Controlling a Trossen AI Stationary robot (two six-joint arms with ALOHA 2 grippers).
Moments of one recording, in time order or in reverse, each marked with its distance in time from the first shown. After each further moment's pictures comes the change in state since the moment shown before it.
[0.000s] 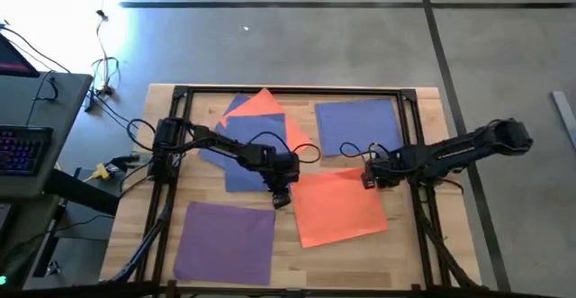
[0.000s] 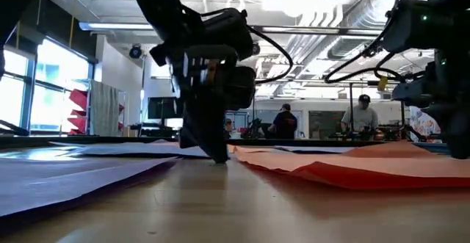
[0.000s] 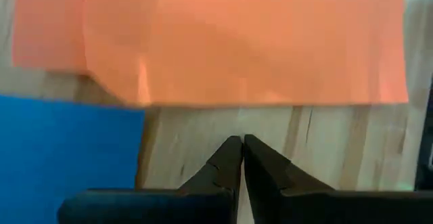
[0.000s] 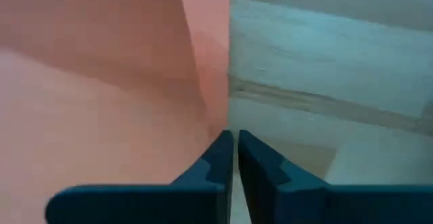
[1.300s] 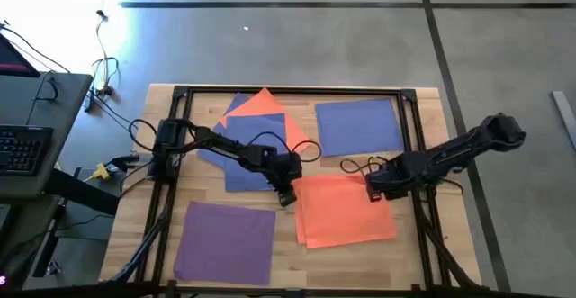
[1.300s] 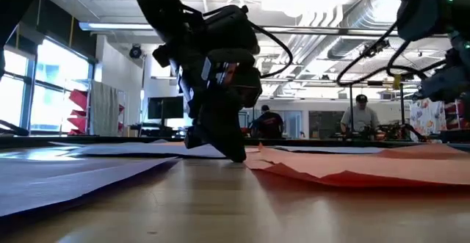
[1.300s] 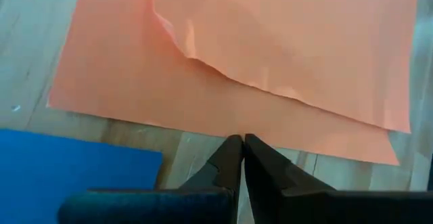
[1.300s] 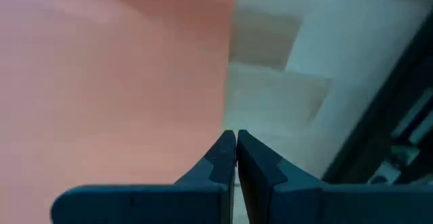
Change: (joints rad) left arm -0.015 -0.002 -0.001 0.033 -0.081 -0.087; right arm 0.183 0.089 0.105 -0.172 -0.208 0.152
